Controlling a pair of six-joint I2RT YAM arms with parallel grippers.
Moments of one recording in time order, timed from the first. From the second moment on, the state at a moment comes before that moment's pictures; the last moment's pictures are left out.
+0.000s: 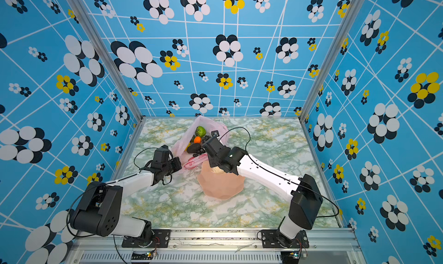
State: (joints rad) left arm -0.21 1.46 0.62 0.04 0.10 -0.59; right arm 0.92 1.62 1.37 -0.68 0.44 0.48
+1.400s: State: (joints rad) left arm -0.21 1.46 0.62 0.04 0.10 -0.59; right arm 0.88 1.76 1.24 -0.47 0.51 0.55
